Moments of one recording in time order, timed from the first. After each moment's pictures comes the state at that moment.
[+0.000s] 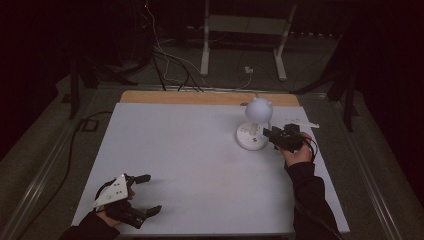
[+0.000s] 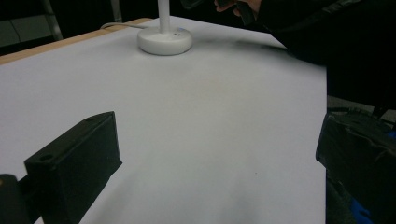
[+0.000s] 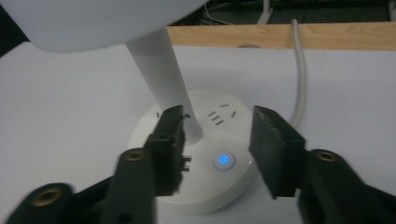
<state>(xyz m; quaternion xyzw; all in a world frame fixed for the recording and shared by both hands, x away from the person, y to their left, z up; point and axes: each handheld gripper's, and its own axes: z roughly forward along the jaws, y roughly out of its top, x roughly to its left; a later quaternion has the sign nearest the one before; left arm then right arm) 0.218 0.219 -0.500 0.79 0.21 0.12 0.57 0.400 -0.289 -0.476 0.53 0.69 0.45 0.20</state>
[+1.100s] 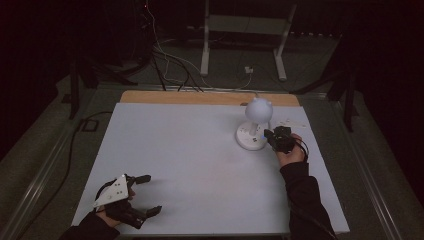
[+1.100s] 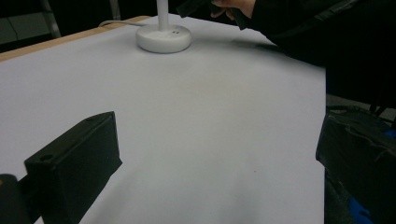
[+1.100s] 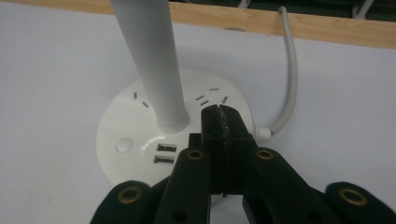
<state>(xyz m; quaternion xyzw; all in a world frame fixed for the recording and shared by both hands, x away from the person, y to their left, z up) 0.218 0.218 -0.500 0.79 0.21 0.12 0.57 0.404 -0.269 -0.491 0.53 0.72 0.38 0.25</state>
